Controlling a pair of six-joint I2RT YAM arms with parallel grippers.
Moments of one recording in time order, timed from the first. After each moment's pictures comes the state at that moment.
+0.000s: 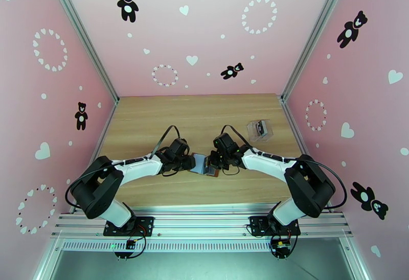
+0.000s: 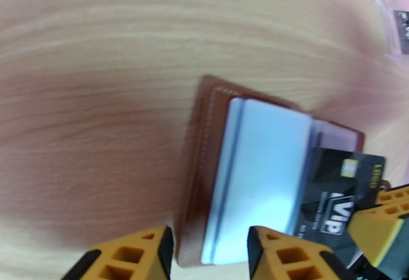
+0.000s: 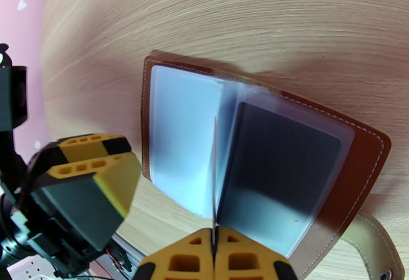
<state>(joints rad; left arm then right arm) -0.69 1.60 0.76 -0.18 0.12 -0.78 0.69 1.57 0.84 -0.29 -0.31 0.87</state>
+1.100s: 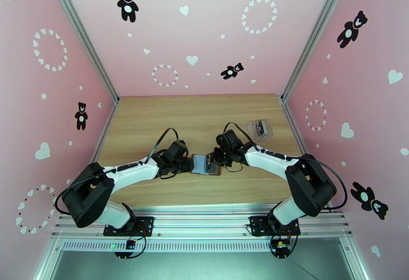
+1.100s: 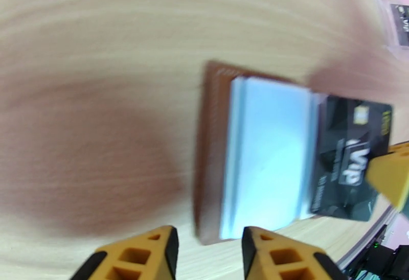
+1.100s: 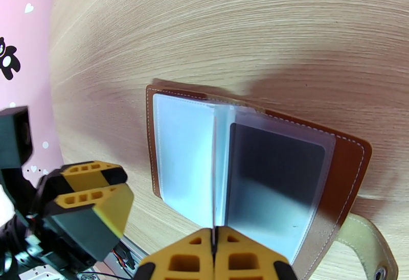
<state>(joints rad) -0.73 1.51 0.77 -0.23 0.09 -0.79 0.61 1.57 0.85 -0.30 -0.39 0.80</state>
